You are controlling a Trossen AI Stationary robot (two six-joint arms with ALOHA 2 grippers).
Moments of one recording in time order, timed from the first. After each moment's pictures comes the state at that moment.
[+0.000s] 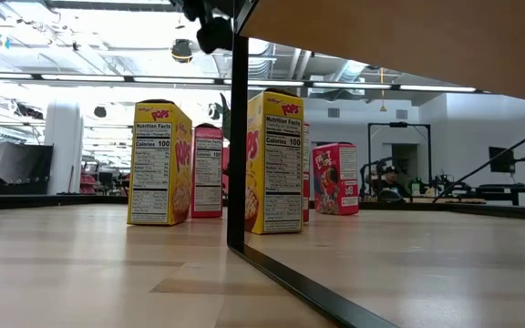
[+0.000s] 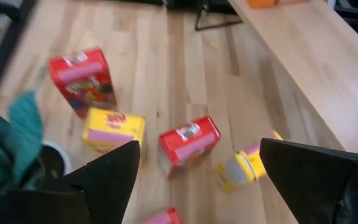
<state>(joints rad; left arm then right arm) 0.26 1.41 1.36 -0.60 0.28 0.06 0.29 0.83 1.63 -1.35 0.42 0.41</state>
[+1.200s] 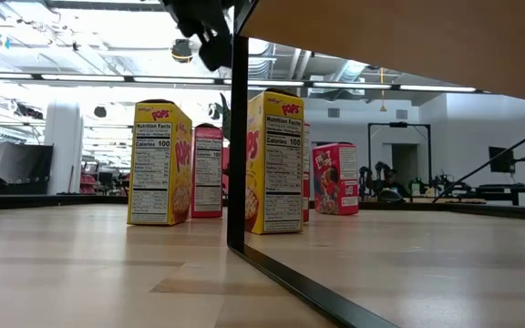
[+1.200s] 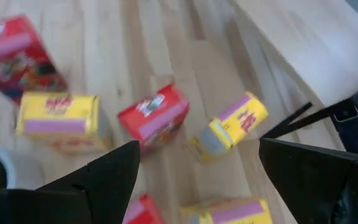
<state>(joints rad) 0.24 1.47 1.34 -0.65 0.40 0.20 0.29 0.83 1.63 -1.35 0.58 0.41</state>
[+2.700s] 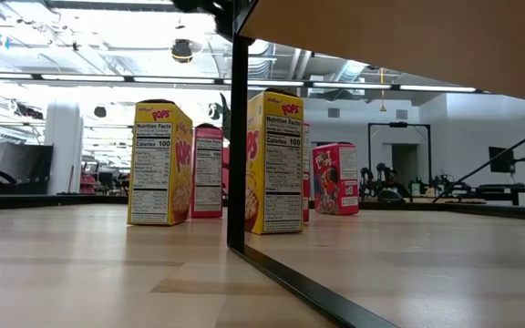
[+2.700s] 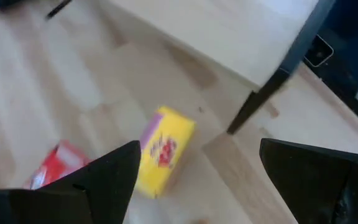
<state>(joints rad) -0.08 1.59 1.34 -0.56 0.29 0.40 0.29 0.83 1.63 -1.41 0.58 0.41</state>
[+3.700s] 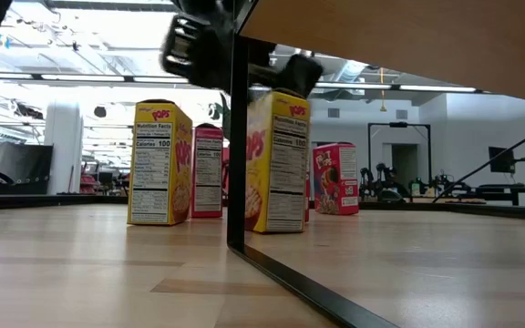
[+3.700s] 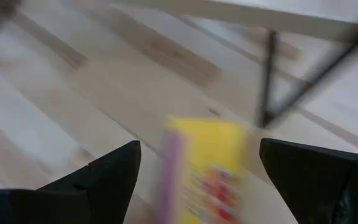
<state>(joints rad) 0.02 1.90 1.40 -0.41 0.51 0.77 0.29 0.83 1.62 -1.41 0.55 0.47</state>
